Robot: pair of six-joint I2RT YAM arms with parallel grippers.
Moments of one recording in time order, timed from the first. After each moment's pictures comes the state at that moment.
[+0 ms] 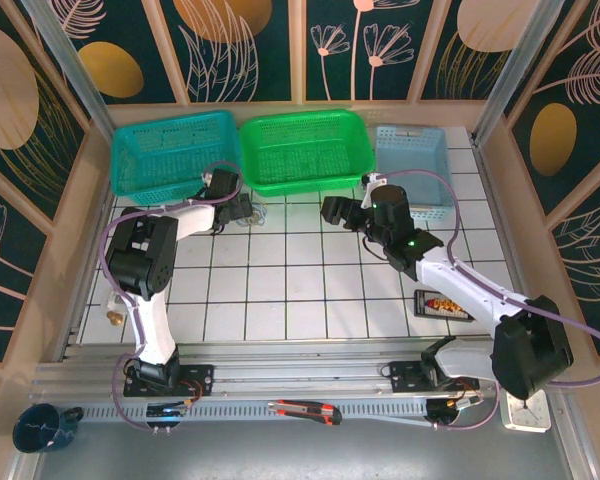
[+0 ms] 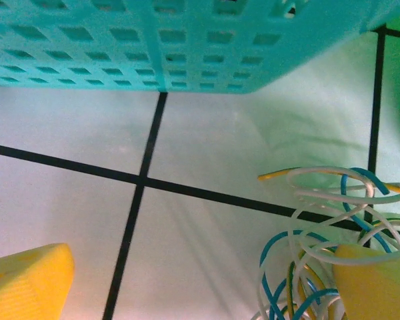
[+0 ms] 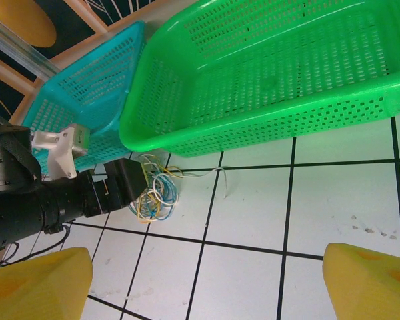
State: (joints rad) left arm -0.30 1.97 1.17 -0.15 -0.24 -0.47; right arm 0.56 1.25 0.82 0.01 -0.05 0.57
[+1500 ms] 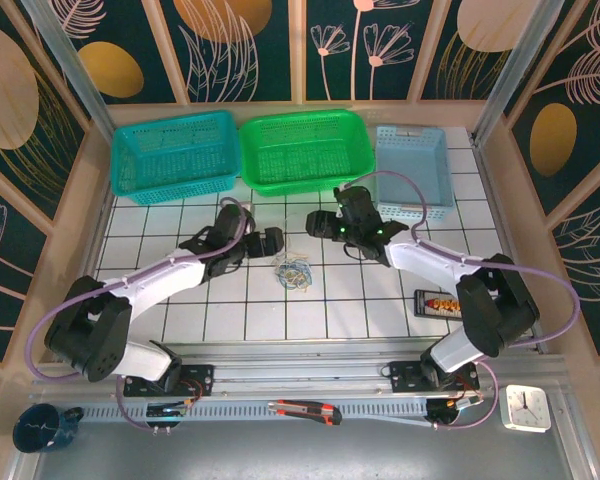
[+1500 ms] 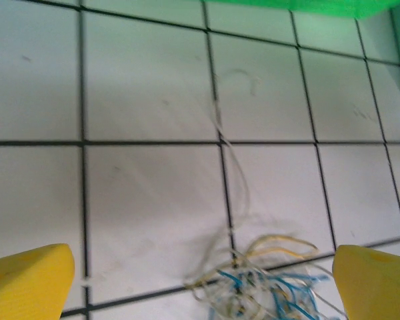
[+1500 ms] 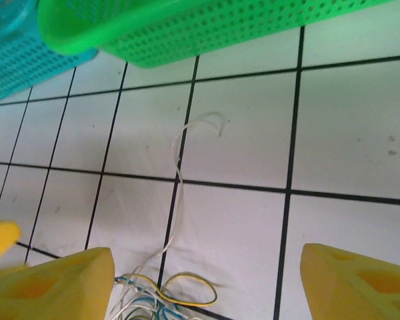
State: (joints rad) left arm -0.55 1.42 0.78 -0.14 -0.01 -0.62; right arm 0.65 1.52 0.93 -0.11 -0.04 0.60
